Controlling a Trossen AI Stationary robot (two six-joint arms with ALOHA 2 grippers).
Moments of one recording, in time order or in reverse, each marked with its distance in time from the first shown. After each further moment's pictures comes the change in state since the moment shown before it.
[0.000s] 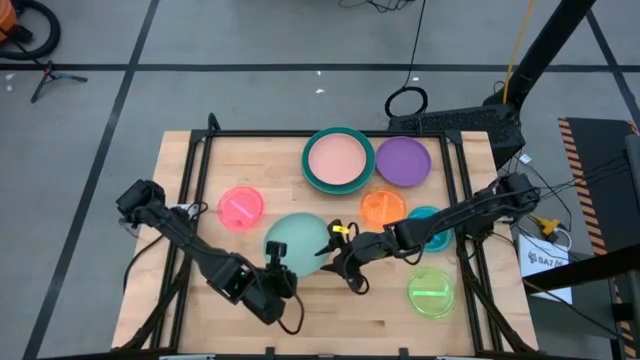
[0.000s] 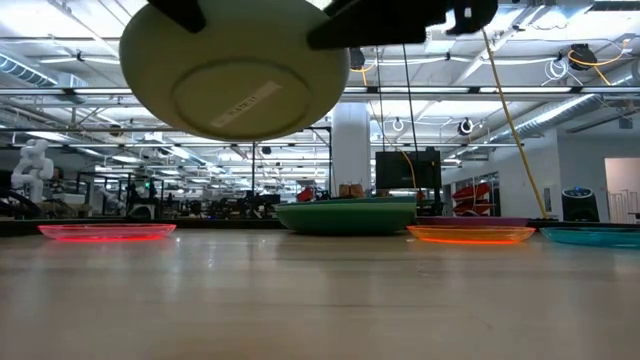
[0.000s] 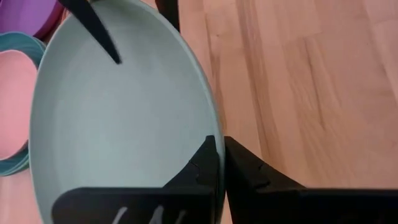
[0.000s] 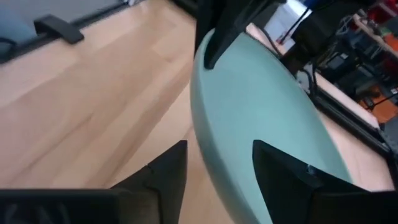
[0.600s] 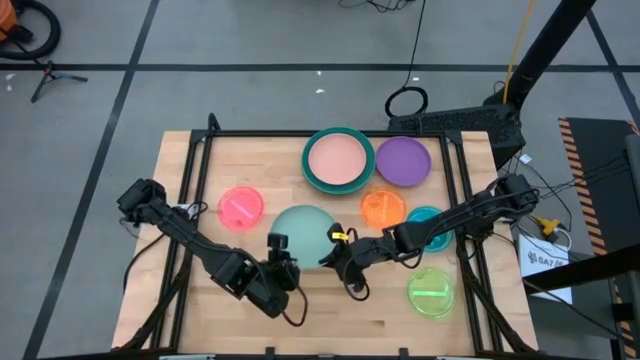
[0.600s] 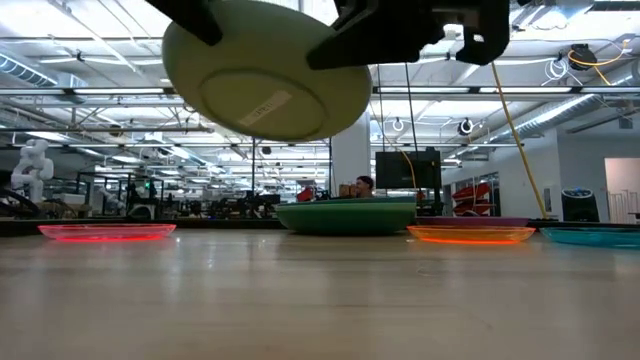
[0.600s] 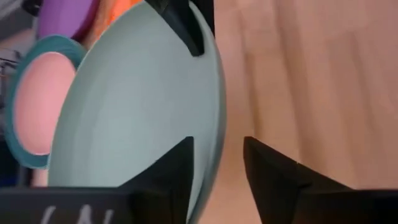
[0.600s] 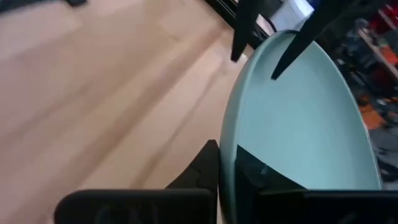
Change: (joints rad) left arm 0.025 0.000 0.000 -0.034 -0.068 0.029; right arm 0.010 0.012 -0.001 -0.037 0.054 -0.109
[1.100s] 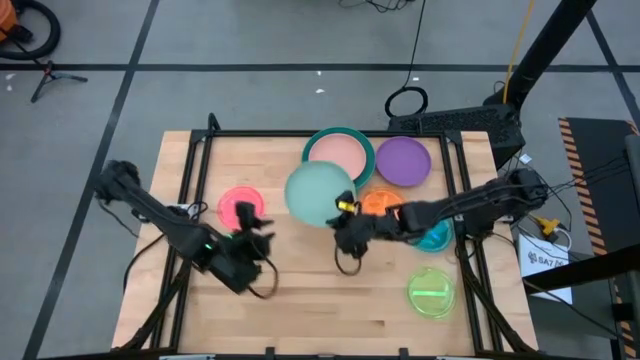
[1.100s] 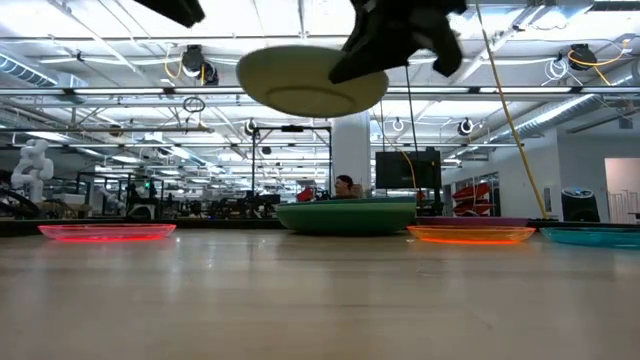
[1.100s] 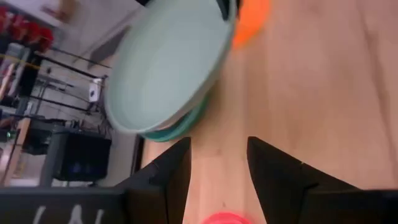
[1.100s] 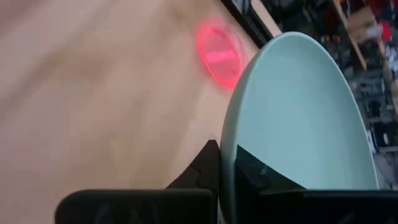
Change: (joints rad) left arm 0.001 -0.316 -0.180 -0.125 -0.309 0.047; right arm -0.124 -0.094 0.091 -0.318 0.219 -0.096
